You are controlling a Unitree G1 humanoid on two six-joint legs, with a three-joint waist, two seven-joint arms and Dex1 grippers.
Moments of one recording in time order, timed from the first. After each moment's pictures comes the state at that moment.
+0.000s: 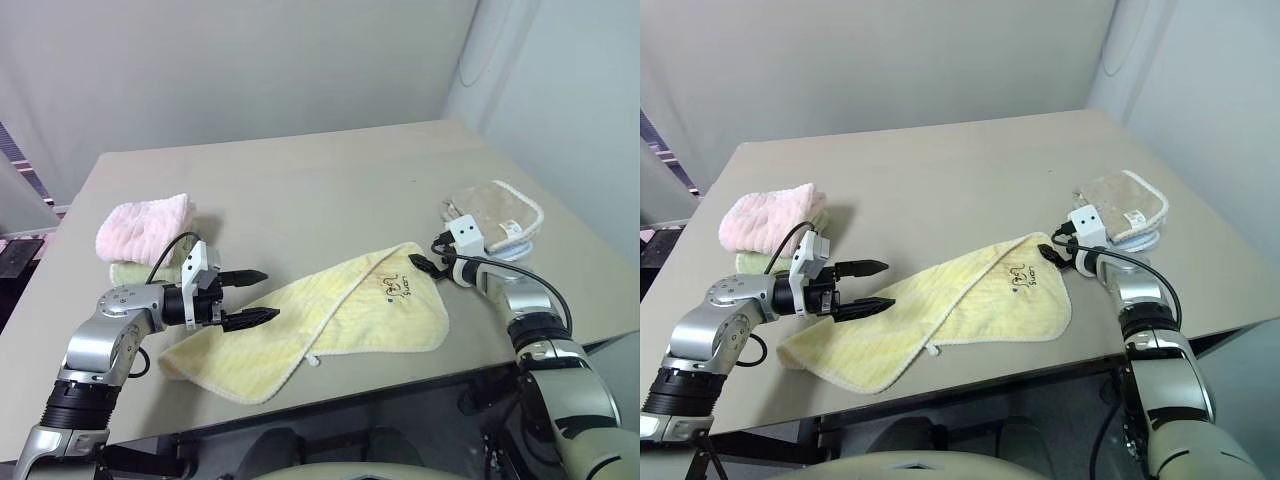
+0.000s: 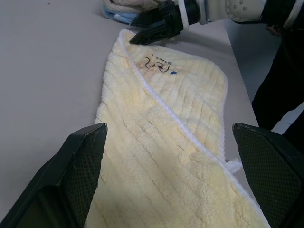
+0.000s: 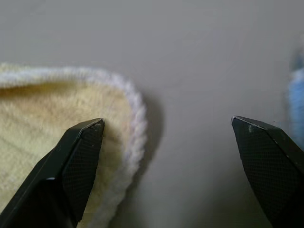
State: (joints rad) left arm -0.20 0.66 0.02 -0.05 -0.51 0.42 -1.21; right arm -0.67 -0.50 0.02 0.89 0.11 0.16 0.62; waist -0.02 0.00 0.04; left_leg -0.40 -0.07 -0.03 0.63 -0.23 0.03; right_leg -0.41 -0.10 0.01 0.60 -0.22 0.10
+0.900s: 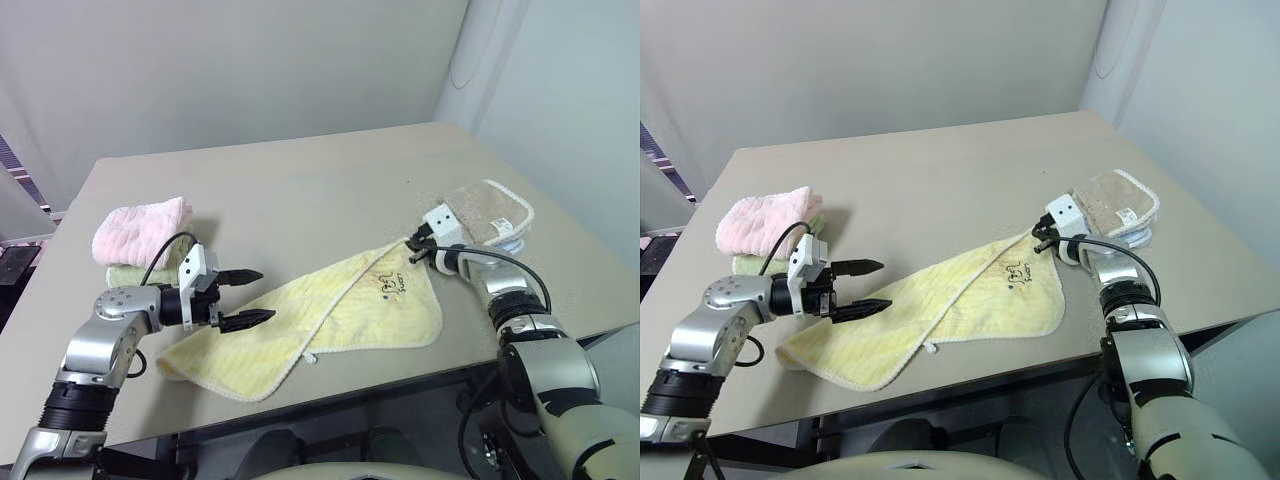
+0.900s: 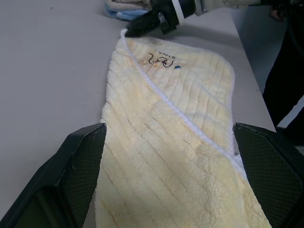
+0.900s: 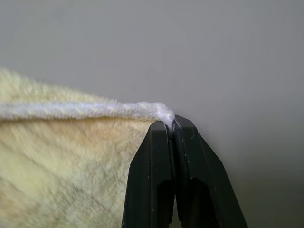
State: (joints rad) left arm -0.20 0.67 0.01 -0.01 -0.46 0.34 -1.21; right arm -0.77 -0.44 0.00 0.92 0.03 0.09 0.68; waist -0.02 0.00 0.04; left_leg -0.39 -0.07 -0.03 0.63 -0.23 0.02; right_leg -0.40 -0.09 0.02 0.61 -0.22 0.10
